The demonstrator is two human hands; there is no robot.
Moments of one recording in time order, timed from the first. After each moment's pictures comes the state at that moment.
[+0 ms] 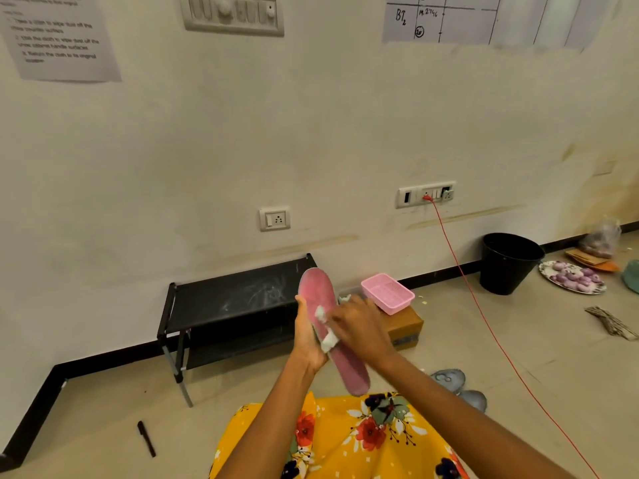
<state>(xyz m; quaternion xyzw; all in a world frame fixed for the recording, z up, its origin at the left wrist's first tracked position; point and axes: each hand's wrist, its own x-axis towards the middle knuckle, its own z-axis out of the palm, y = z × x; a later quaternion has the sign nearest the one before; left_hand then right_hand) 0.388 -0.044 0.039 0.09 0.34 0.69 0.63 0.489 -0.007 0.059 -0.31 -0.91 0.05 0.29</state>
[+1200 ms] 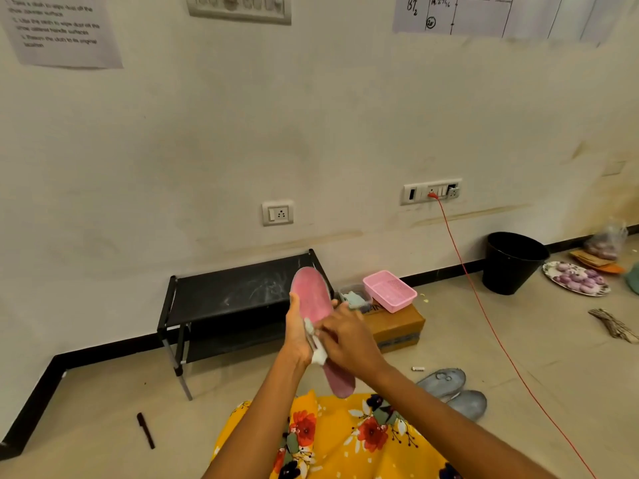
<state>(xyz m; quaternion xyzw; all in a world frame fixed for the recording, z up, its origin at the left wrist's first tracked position) 0.363 -0.043 0.035 0.05 0.36 0.69 0.63 0.476 -0.024 0.044 -0.26 -0.91 0.15 0.29</state>
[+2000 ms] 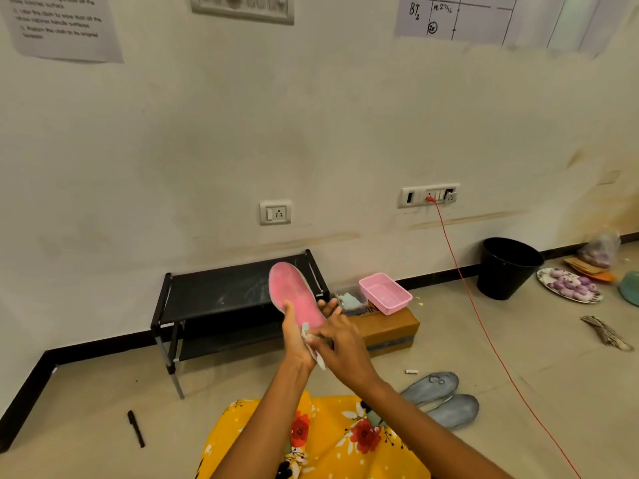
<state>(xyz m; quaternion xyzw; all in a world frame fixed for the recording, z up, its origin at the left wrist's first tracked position) 0.376 -0.041 0.024 0.00 0.28 0.75 0.60 0.471 -0.024 0.020 -0.29 -0.87 0.22 0.33</state>
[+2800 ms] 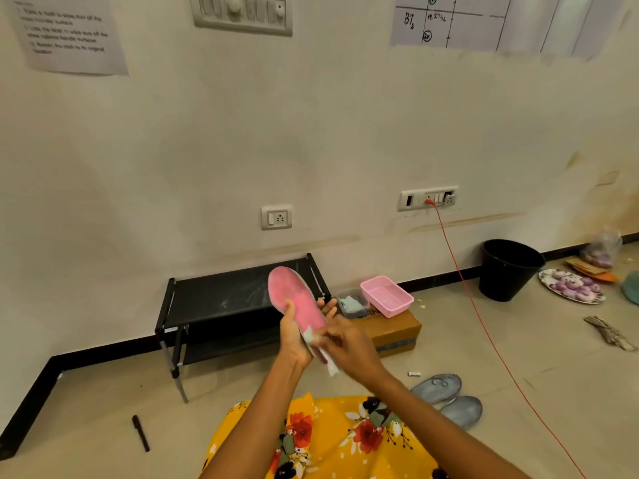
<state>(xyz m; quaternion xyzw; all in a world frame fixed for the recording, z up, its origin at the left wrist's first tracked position) 0.368 -0.048 0.035 0.03 0.30 0.74 0.60 0.486 -0.030 0.041 -0.28 -0.86 0.30 0.31</state>
